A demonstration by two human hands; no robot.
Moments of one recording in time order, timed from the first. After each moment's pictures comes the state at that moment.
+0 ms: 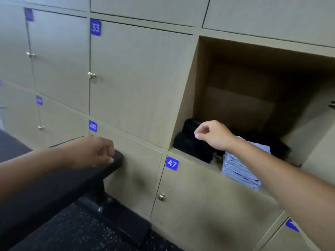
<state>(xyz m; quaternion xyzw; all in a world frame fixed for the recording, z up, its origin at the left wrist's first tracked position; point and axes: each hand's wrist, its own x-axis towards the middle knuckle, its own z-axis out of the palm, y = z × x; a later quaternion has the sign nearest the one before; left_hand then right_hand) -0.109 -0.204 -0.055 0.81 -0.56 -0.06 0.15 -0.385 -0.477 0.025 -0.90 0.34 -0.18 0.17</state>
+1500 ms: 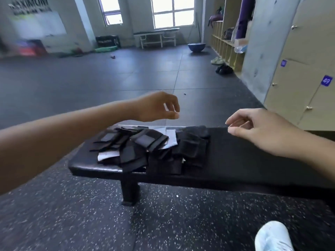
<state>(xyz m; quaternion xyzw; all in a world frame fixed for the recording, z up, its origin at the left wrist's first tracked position) -0.168 0.386 0.001 0.98 -0.16 0.00 0.15 -0.172 0.077 -0.031 -0.93 -0.23 0.00 0.30</state>
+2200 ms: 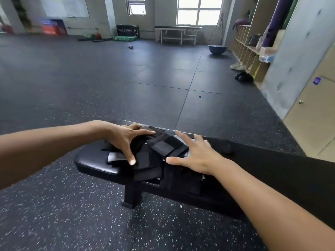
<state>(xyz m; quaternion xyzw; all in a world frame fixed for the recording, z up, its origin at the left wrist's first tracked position) -0.170 0.556 -0.095 0.96 0.01 -0.28 0.04 -0.127 0.266 -0.119 -0.92 -0.29 0.17 0.18</state>
